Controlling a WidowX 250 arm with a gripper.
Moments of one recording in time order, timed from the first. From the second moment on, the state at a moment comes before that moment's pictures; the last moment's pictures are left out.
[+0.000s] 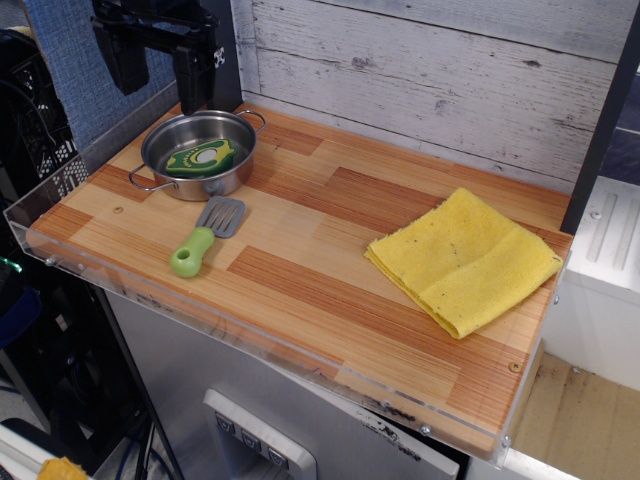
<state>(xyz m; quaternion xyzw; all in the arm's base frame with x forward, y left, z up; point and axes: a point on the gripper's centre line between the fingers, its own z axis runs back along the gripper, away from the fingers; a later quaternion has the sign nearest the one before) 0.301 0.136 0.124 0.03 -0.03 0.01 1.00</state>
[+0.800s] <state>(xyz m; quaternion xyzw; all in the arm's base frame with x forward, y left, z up) 0.274 0.119 0.081 0.01 0.03 0.01 1.00</state>
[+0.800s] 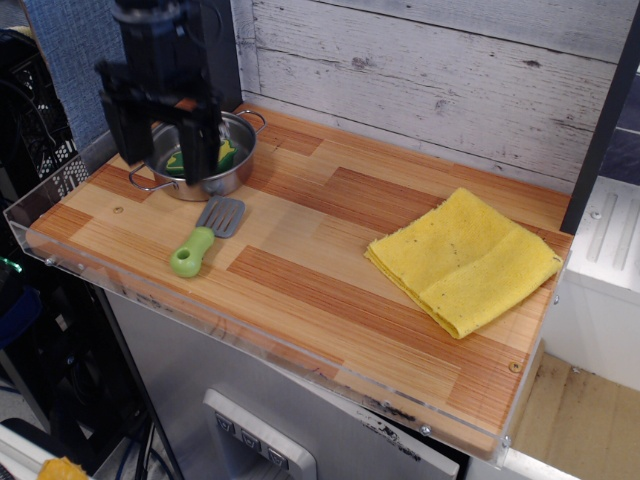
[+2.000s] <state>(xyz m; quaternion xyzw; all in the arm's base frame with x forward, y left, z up) 0.255 0.122 0.021 0.02 -0.02 0.05 1.00</state>
